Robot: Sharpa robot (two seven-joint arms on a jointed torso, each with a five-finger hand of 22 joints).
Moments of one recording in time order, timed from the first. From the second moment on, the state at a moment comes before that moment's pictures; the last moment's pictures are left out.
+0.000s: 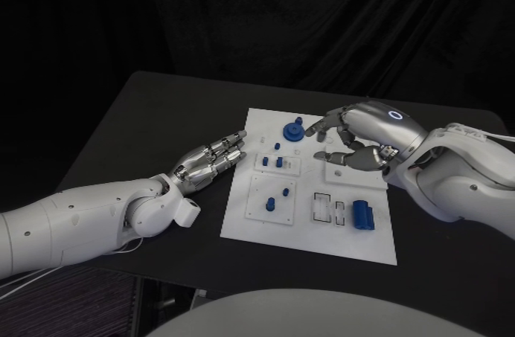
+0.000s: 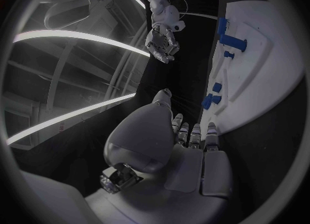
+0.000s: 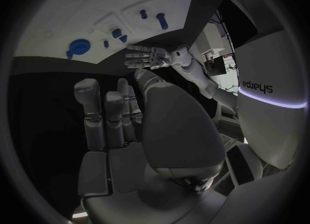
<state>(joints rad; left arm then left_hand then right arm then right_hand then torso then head) 1.05 -0.89 -0.21 1.44 -0.15 0.14 0.63 1.47 0.22 -0.21 0.21 0.48 0.23 -0.02 0.03 0.03 0.00 -0.06 0.00 0.00 0.00 -0.02 0.00 0.00 0.15 0.00 0.07 0.01 0.01 1.40 -1.05 -0.25 1.92 -1.56 -0.50 -0.03 1.53 -0.16 0.27 0.25 0.25 0.85 0.15 0.14 0.18 0.84 0.09 0.73 0.30 1.25 0.02 1.25 0.85 0.13 1.25 0.13 0.89 1.31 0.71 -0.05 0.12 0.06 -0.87</state>
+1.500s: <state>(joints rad) 1.05 -0.89 -0.21 1.44 -0.15 0.12 0.67 1.47 0.22 -0.21 0.21 0.49 0.24 -0.02 0.03 0.03 0.00 -0.06 0.00 0.00 0.00 -0.02 0.00 0.00 0.15 0.00 0.07 0.01 0.01 1.27 -1.22 -0.25 2.00 -1.42 -0.12 -0.63 0.97 -0.16 0.24 0.30 0.10 0.92 0.03 0.68 0.55 1.47 -0.03 1.57 1.31 1.47 -0.10 1.57 1.31 0.02 1.47 0.01 1.50 1.31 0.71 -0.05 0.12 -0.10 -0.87</state>
